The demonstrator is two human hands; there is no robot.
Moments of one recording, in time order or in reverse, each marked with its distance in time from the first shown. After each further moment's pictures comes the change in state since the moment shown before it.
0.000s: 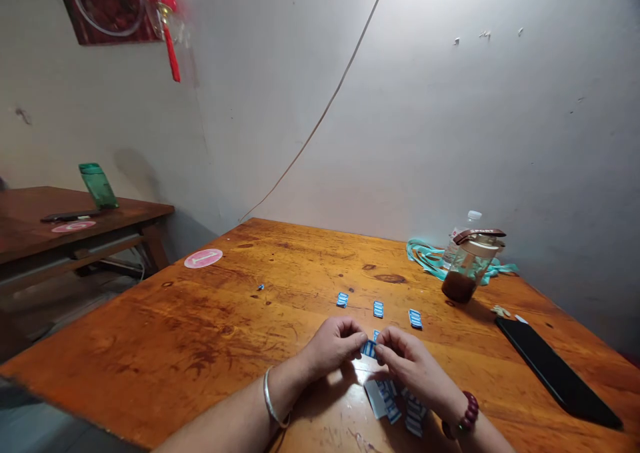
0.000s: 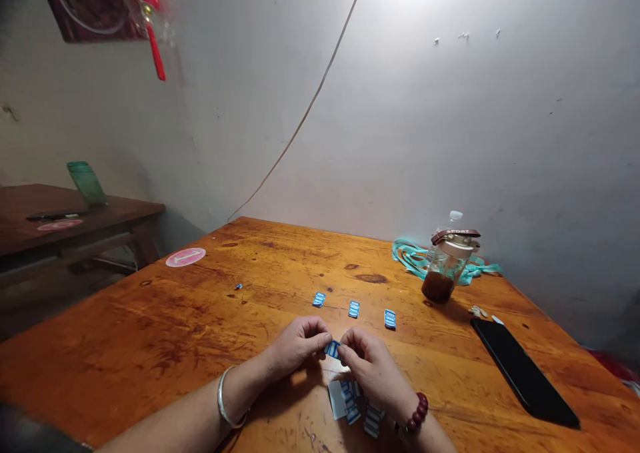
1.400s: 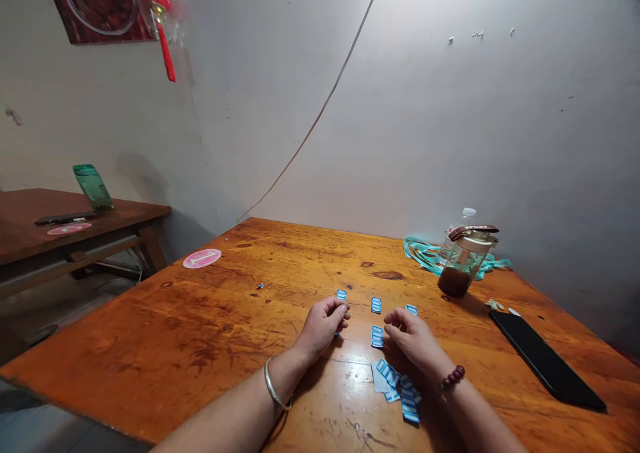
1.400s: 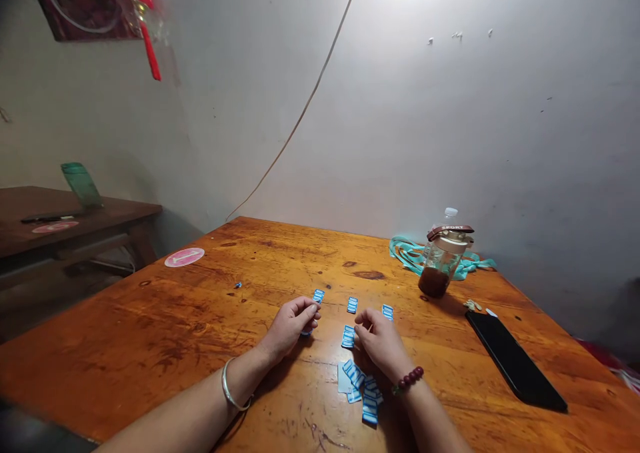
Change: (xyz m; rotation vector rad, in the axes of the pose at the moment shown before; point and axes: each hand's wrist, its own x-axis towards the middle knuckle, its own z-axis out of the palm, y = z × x) left_hand 0.016 -0.016 -0.014 -0.208 0.267 0.005; right_hand 0.025 0.030 -0.022 -0.511 0.213 0.017
